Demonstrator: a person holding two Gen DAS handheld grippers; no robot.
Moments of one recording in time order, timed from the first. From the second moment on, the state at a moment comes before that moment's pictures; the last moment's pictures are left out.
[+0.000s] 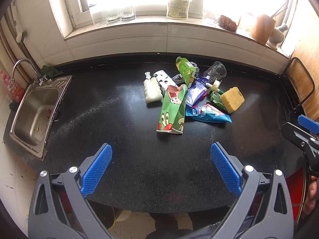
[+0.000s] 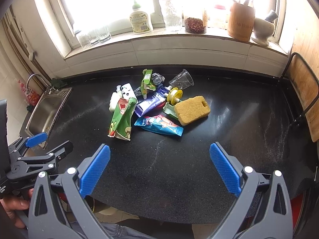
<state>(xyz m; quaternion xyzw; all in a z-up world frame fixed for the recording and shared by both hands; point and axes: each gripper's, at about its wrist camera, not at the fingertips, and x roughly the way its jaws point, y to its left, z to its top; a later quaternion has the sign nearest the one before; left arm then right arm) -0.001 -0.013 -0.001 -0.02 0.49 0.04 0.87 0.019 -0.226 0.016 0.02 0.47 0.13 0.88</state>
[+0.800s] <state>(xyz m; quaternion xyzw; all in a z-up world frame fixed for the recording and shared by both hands) 0.001 -0.012 -0.002 -0.02 0.50 0.04 0.87 0.019 -0.224 0.014 0.02 0.47 0.13 0.87</state>
